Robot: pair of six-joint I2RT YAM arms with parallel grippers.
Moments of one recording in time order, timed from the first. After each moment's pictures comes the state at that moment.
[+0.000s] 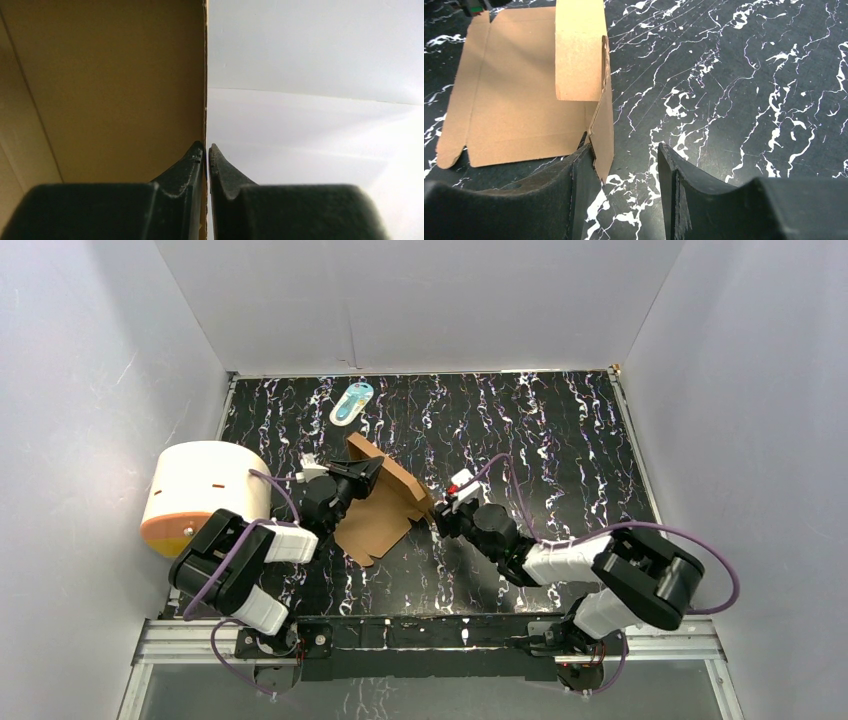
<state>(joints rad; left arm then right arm) -0.45 1.53 0.38 1.03 -0.10 -1.55 0.96 1.40 0.39 0.81 0.24 0.05</state>
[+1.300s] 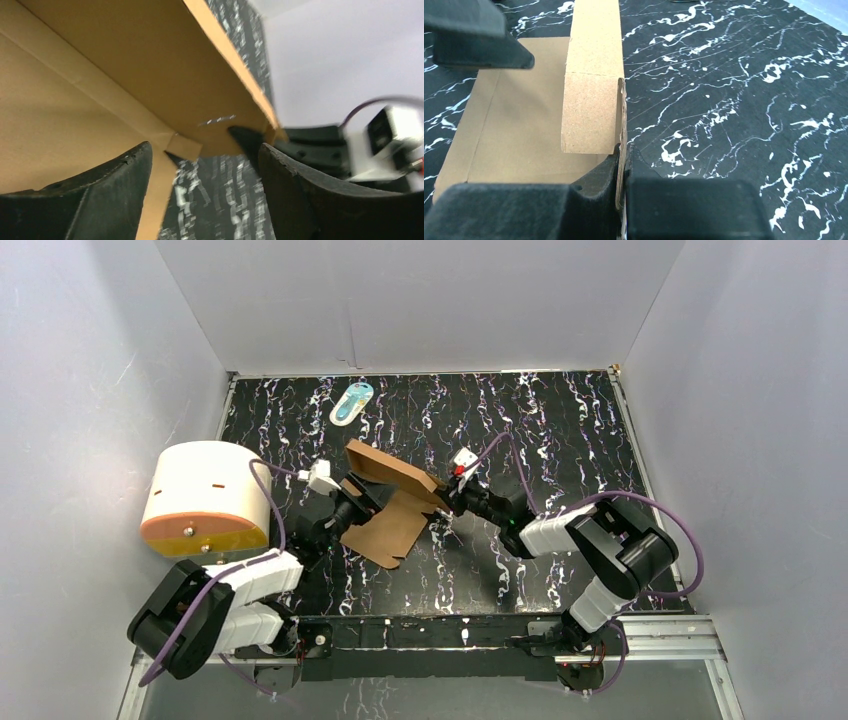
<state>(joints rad) -0.55 1.19 0.27 0.75 -0.06 -1.09 0.69 1.62 0.48 1.00 -0.27 -0.06</state>
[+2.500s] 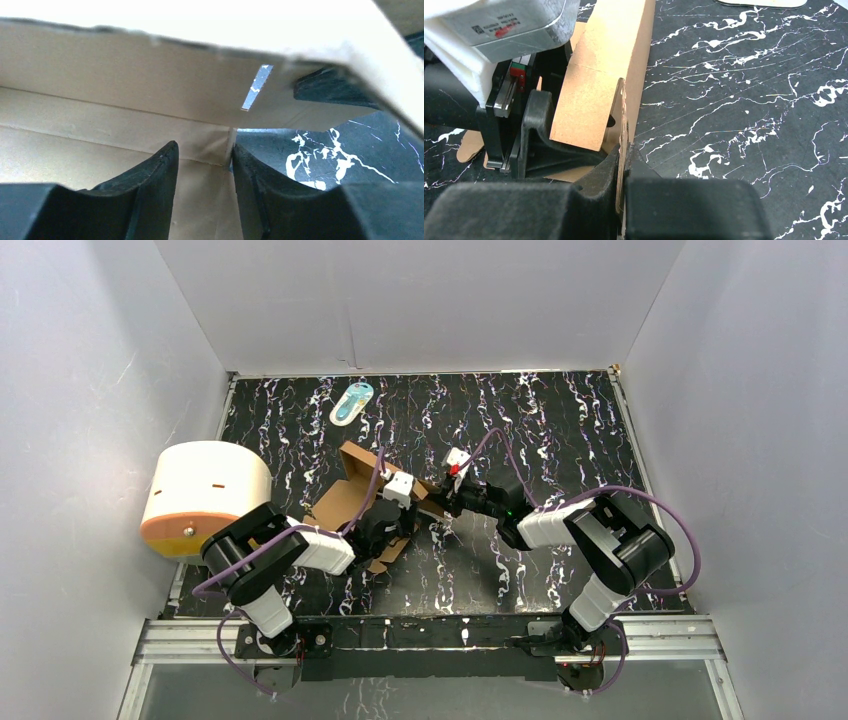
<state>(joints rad) -0.87 1.65 0.49 0.72 -0.38 -0.20 0.66 1.64 0.55 0.91 -0.51 -0.09</state>
